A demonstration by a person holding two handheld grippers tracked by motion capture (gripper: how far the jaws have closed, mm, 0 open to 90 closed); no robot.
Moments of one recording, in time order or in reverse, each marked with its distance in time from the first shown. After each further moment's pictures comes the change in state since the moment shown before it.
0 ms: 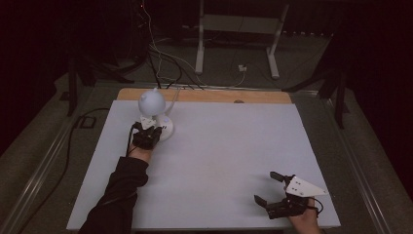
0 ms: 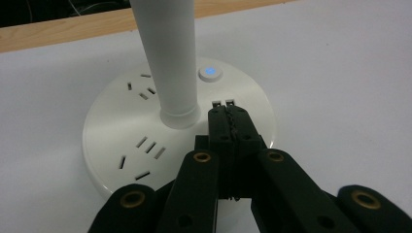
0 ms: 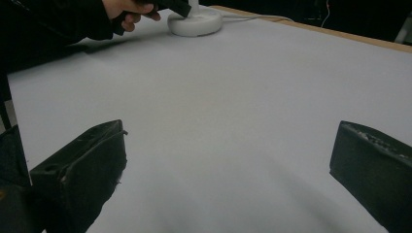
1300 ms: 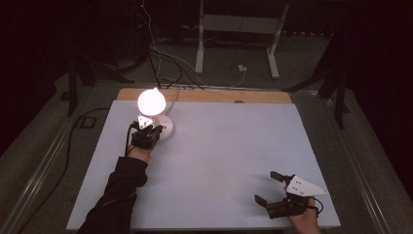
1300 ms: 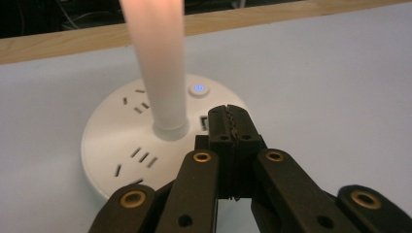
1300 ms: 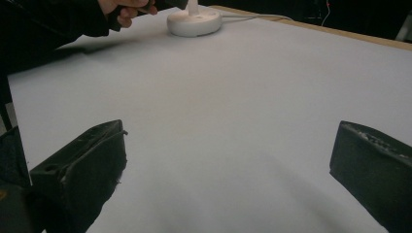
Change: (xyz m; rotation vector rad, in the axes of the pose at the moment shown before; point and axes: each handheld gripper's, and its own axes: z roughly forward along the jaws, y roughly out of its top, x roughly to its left) left arm -0.004 0.008 -0.015 -0.046 -0.033 -0.020; right arm -0.002 -0.001 0.000 -0.001 0.001 0.012
